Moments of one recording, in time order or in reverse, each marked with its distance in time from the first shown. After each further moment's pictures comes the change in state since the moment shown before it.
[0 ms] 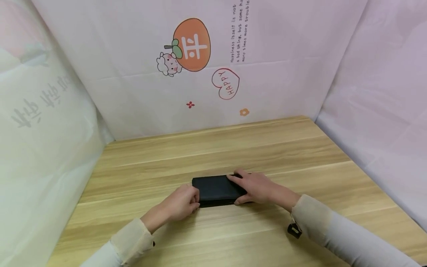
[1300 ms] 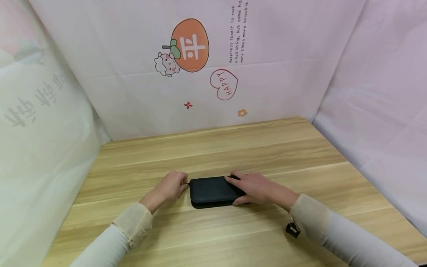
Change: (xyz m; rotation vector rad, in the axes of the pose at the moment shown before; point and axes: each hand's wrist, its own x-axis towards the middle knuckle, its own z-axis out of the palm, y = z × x) left_hand 0.024 -0.042 -0.020 0.113 0.140 -0.132; right_hand 0.000 0.007 -0.001 -0.048 -0.038 -0.079
